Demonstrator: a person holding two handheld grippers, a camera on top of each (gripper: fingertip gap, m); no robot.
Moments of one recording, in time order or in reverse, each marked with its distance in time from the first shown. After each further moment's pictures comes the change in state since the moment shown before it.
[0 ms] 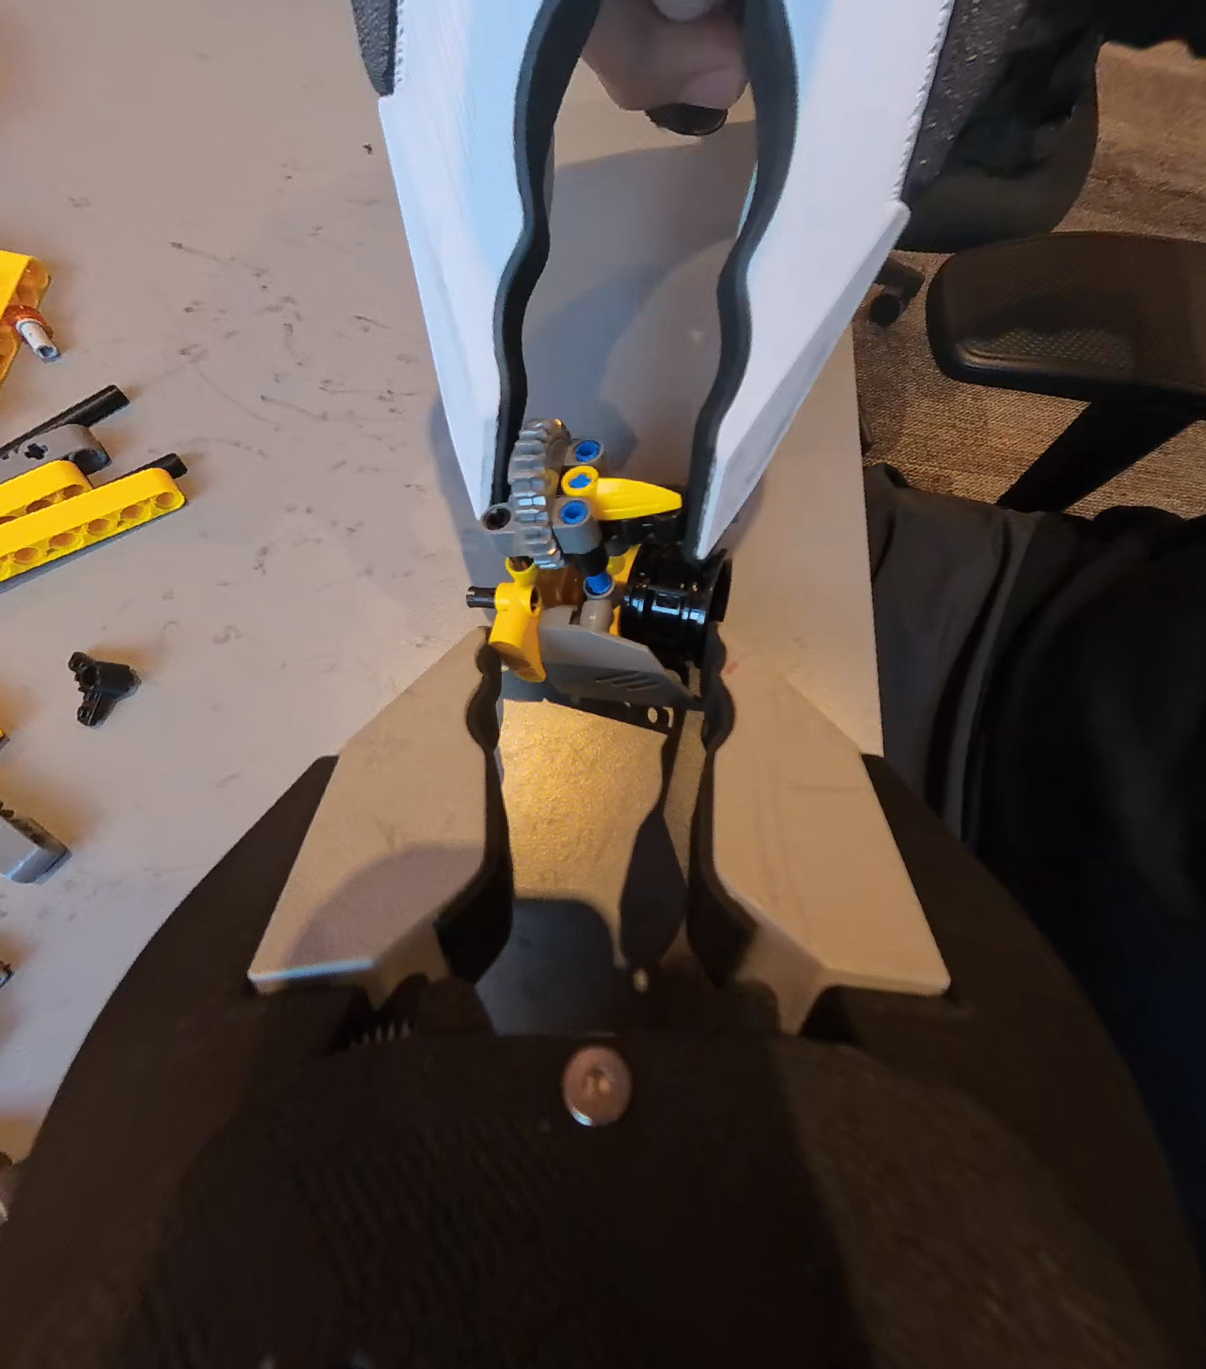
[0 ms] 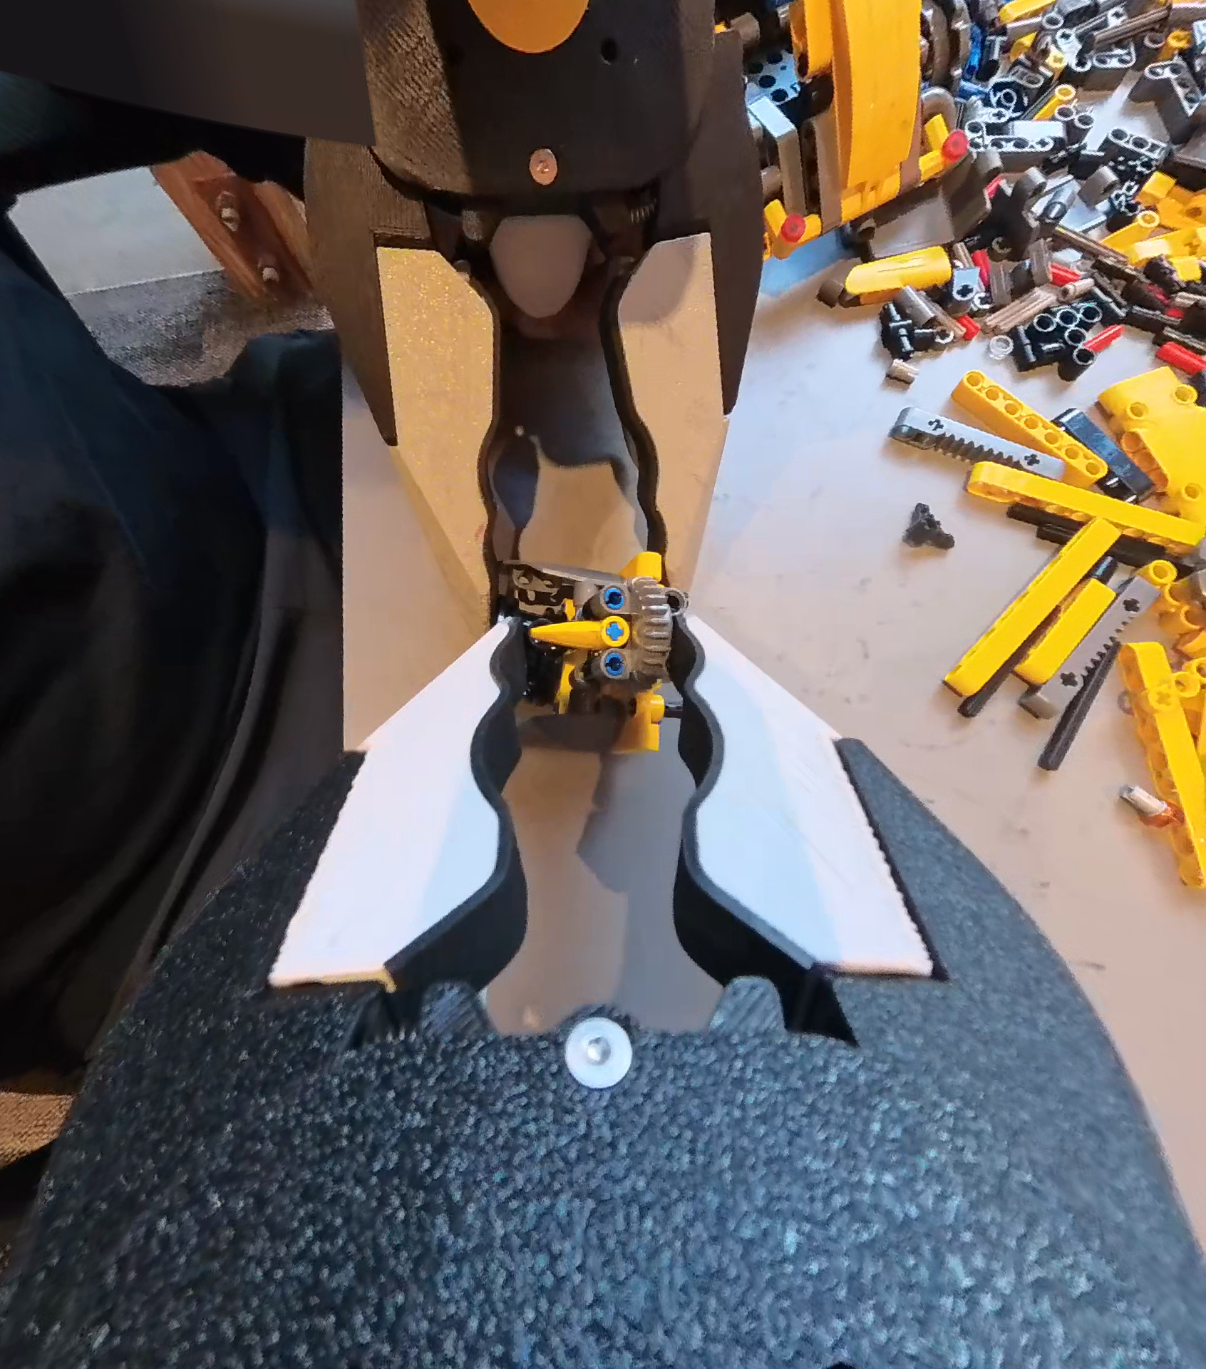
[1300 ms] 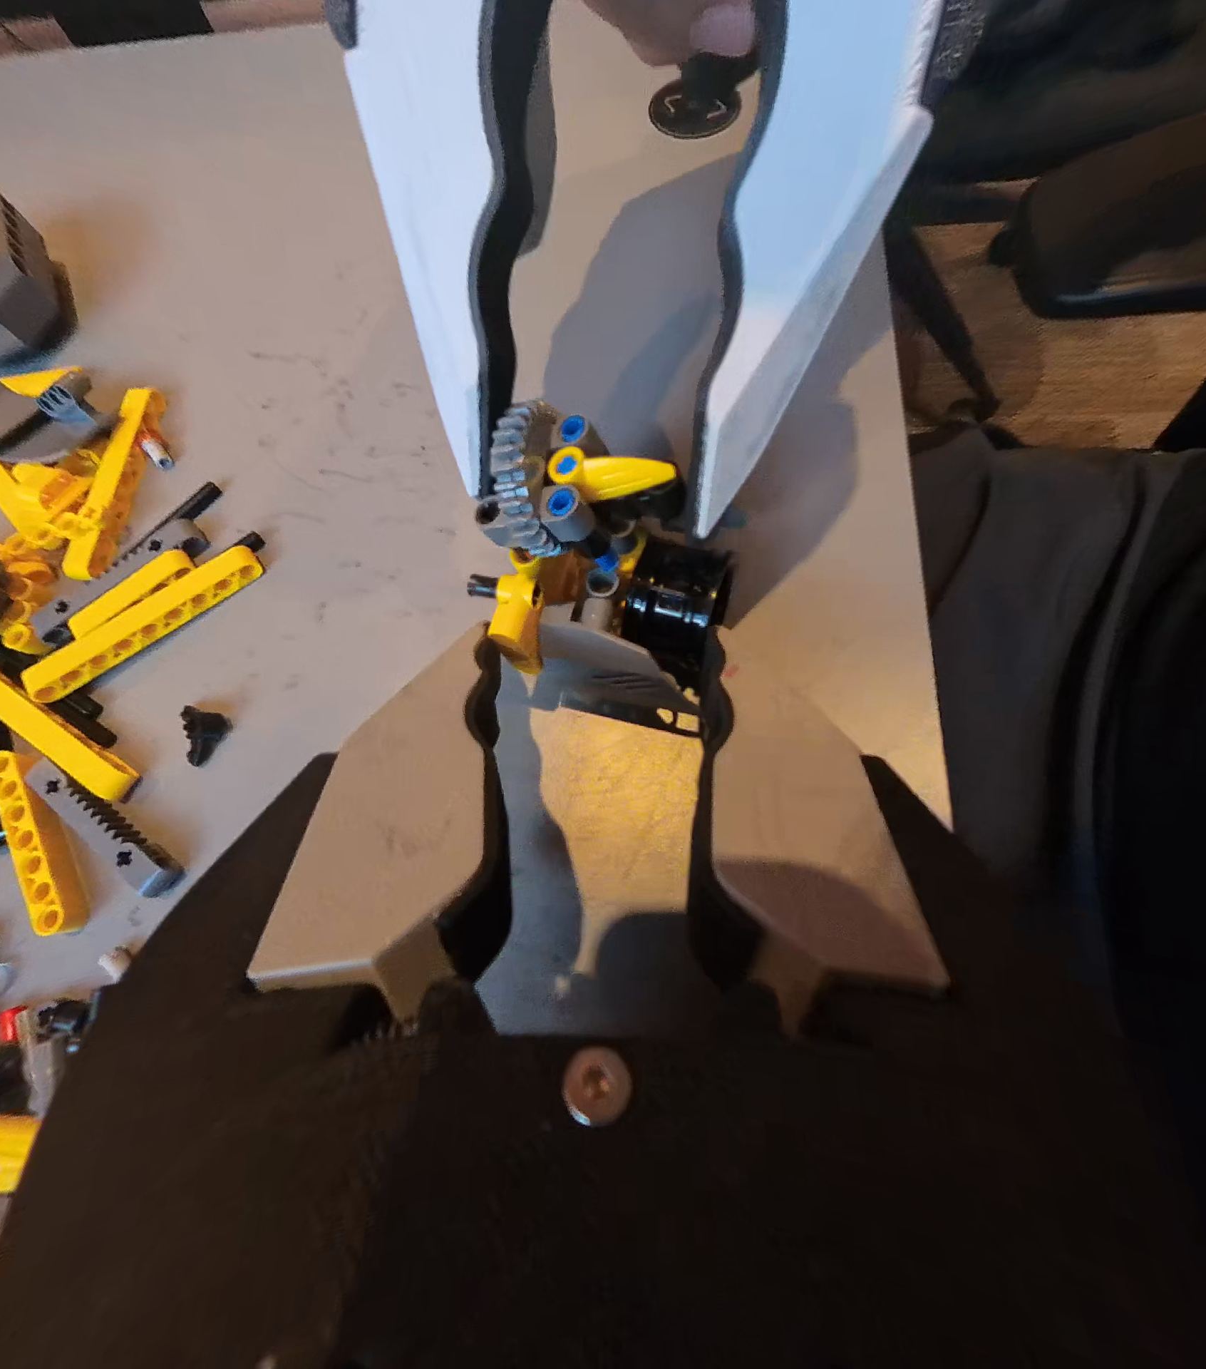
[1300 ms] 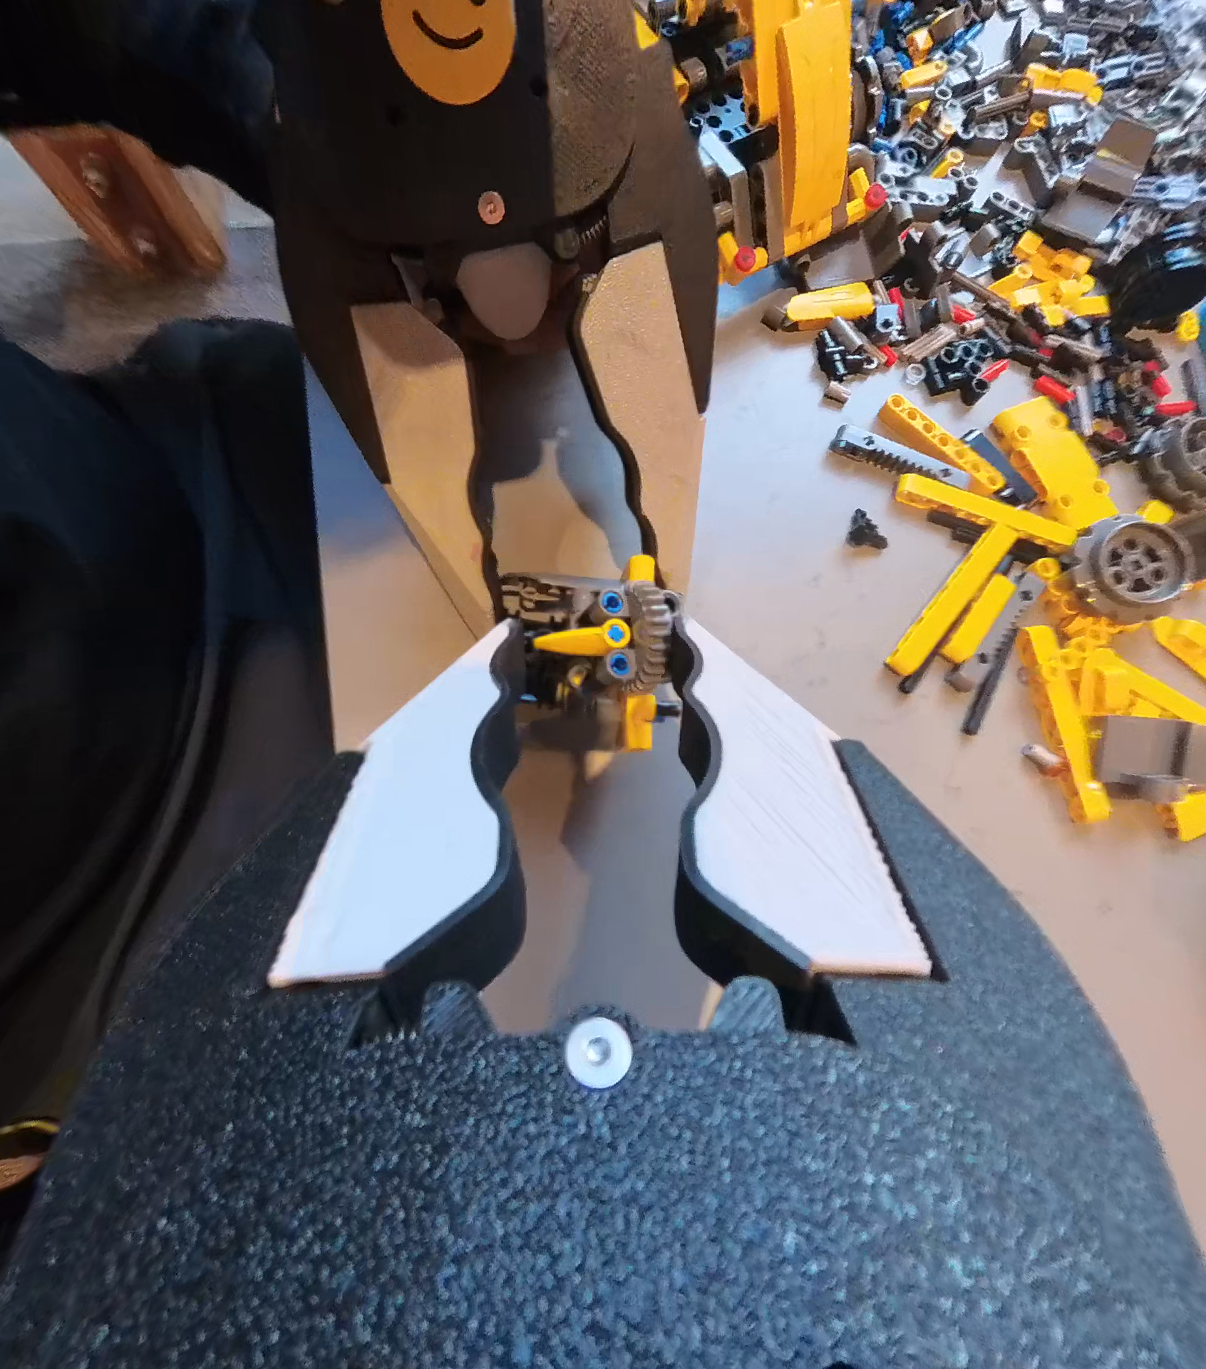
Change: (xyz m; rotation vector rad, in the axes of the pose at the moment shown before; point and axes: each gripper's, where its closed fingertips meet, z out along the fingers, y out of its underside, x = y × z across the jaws) left arm -0.005 -0.006 0.001 0.018 -0.147 0.185; right arm -0.002 -0.006 -0.011 -0.003 0.143 -0.043
